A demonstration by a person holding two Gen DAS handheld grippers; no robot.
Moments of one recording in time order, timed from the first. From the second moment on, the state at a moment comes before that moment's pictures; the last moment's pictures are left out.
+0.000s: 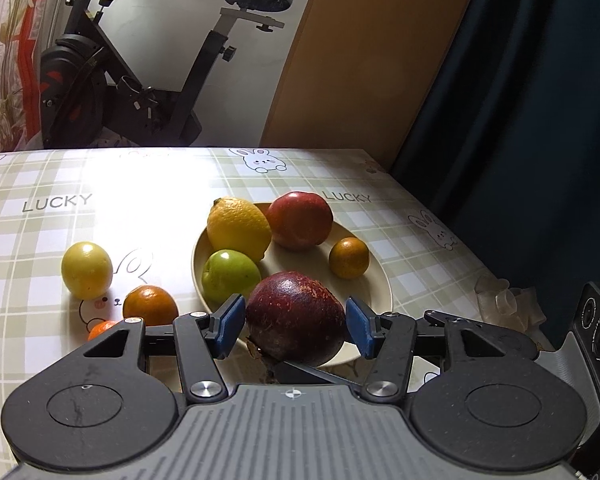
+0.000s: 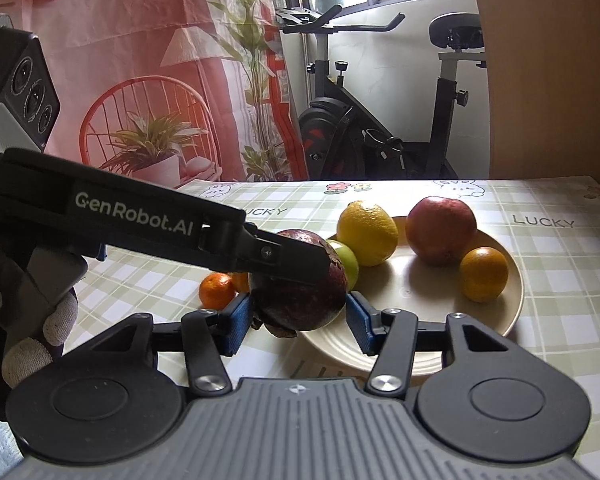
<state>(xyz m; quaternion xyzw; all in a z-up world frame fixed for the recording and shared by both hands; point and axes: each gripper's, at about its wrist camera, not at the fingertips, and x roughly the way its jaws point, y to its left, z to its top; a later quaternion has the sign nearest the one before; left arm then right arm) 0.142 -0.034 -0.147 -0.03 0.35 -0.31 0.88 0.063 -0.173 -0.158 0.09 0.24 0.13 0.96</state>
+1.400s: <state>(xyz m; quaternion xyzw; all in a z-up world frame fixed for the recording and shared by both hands) 0.202 -0.081 -0.146 -0.03 0.37 -0.27 0.89 0.117 -0.254 -0.163 0.20 0.24 0.06 0.95</state>
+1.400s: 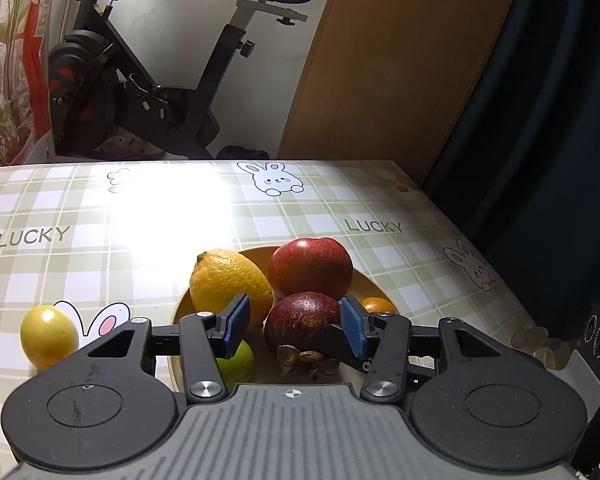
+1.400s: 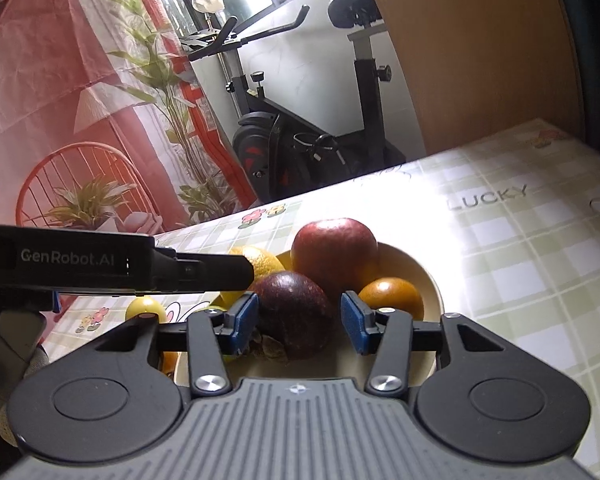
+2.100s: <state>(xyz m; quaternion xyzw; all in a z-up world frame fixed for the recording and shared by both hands) 0.191 -0.041 -0.139 -0.05 0.35 -0.24 0.90 0.118 -0.221 -0.144 0.11 0.26 0.05 0.96</state>
